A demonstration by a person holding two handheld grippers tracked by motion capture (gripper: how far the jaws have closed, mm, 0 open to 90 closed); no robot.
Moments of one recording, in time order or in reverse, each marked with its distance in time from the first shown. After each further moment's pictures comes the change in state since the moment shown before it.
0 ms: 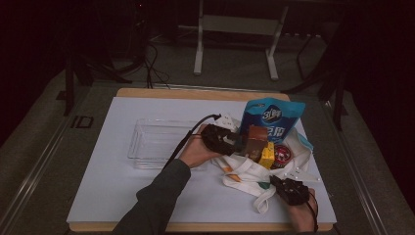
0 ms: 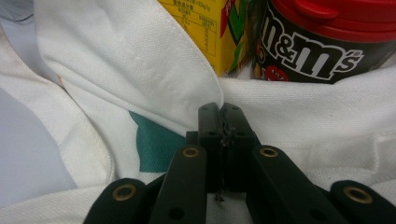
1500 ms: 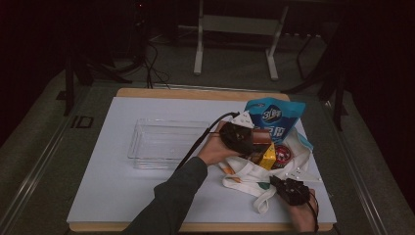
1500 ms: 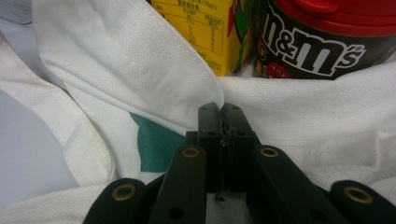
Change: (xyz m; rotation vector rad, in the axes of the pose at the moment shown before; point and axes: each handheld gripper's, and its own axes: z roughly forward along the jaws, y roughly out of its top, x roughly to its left) left arm -0.011 0.026 0.038 -0.059 -0.048 0.039; right arm -0.003 -0.001 0.000 -0.004 0.023 0.016
